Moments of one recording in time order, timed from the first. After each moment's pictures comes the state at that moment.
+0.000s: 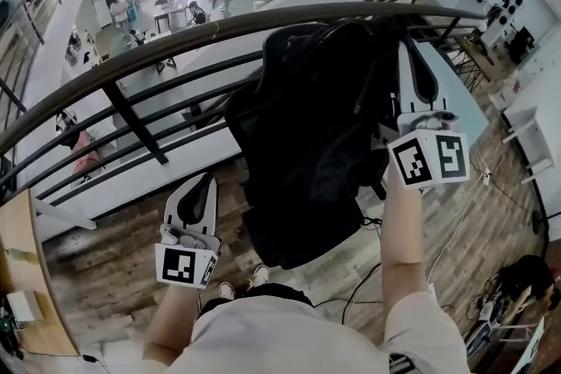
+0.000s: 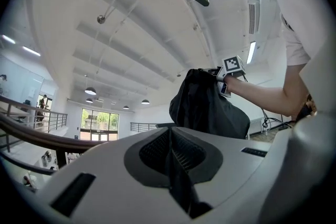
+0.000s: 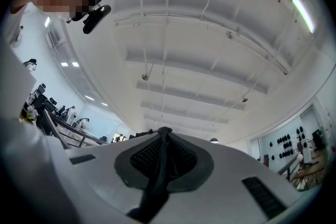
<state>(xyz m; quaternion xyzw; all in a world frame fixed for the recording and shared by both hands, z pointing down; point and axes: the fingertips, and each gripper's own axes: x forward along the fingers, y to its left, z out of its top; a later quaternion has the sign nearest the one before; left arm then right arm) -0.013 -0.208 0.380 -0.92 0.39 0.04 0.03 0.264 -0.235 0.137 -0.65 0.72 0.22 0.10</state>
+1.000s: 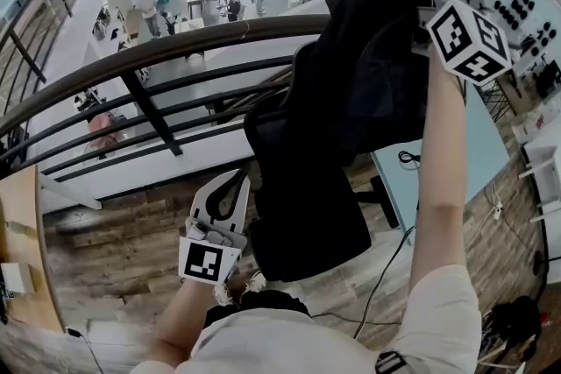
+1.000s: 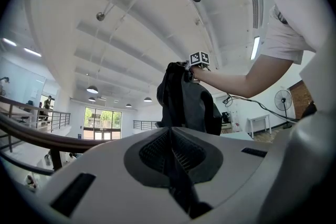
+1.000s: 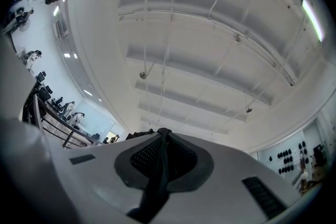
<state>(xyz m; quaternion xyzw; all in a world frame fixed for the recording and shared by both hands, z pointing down) 0.034 -0.258 0.384 -0.91 0.41 0.03 0.02 0.310 -0.426 0.025 -0.65 0.70 0.28 0.09</state>
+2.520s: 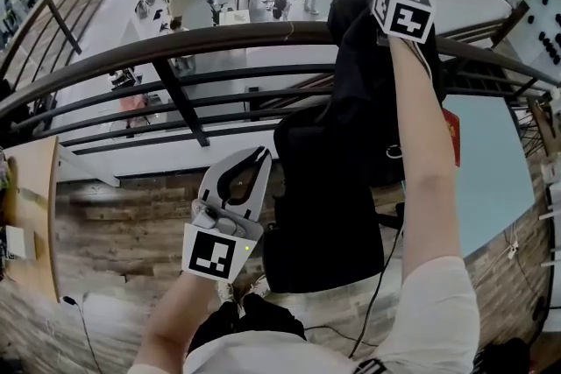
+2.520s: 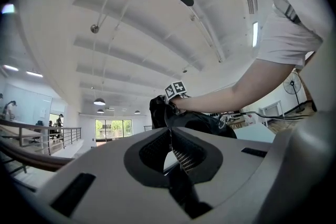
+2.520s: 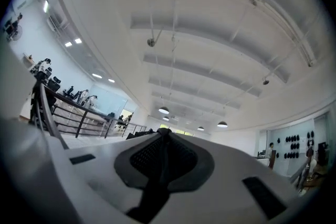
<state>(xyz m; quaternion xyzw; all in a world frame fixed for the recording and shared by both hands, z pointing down) 0.033 -0.318 0.349 -0.88 0.46 0.01 0.08 0.239 -0.651 0.171 -0.64 0.74 0.18 -0.02</state>
